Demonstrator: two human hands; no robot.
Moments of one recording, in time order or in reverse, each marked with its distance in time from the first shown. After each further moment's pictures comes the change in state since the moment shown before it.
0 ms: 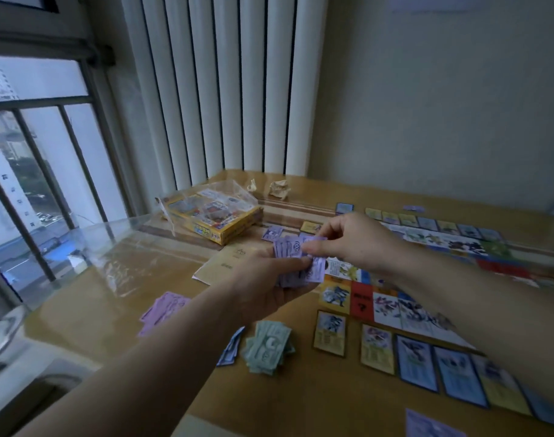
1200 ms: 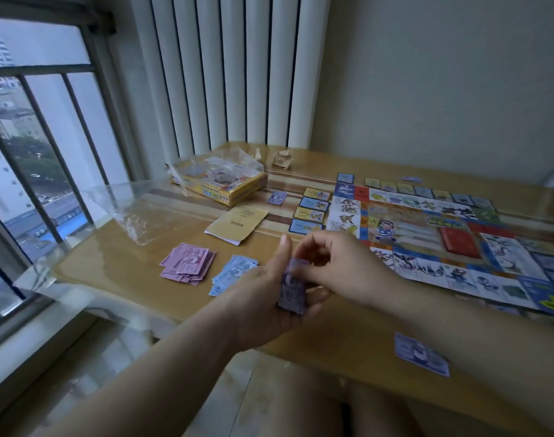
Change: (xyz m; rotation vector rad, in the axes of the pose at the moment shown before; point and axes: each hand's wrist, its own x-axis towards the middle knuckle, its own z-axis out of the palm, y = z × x) left_hand -0.073 -0.057 0.000 -0.111 -0.005 -0.174; right_hand -0.082 0.005 0.063 0.077 -0.081 -0.126
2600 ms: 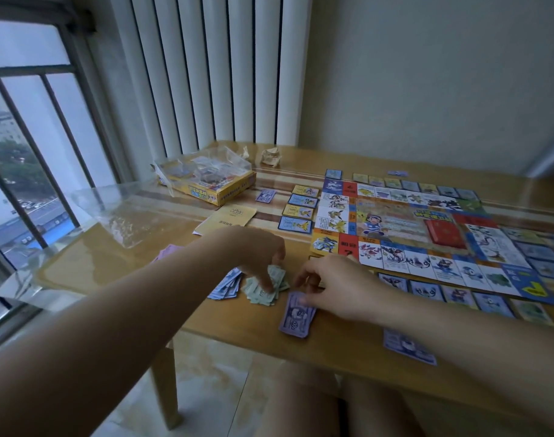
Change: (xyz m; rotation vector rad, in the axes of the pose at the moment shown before) left_hand 0.058 0.061 -0.011 2.213 -0.082 -0.029; right_hand -0.003 0.036 0.002 -0.580 -0.108 0.065
